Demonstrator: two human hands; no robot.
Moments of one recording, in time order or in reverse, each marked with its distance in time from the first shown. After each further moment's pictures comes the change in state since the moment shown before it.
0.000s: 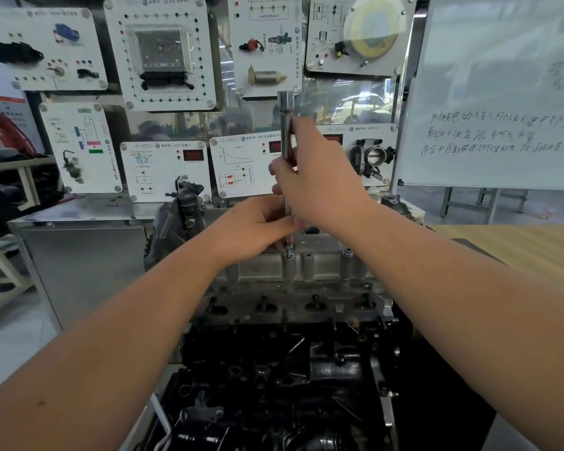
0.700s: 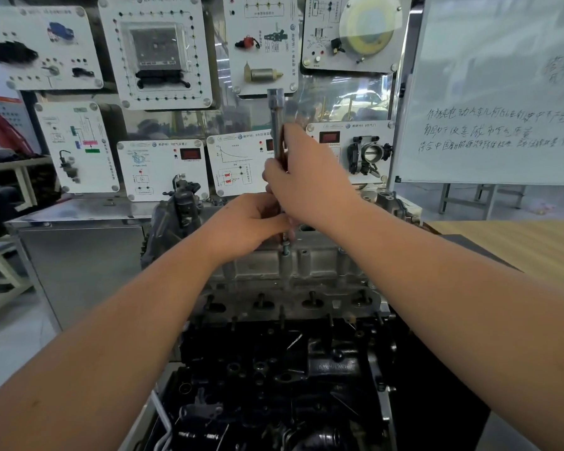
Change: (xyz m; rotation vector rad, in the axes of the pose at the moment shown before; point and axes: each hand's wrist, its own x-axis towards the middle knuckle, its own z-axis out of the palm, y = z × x) left_hand -0.002 0.000 -0.002 -0.029 0.010 0.010; right_hand -0.003 -0.002 0.002 -0.017 -0.008 0.008
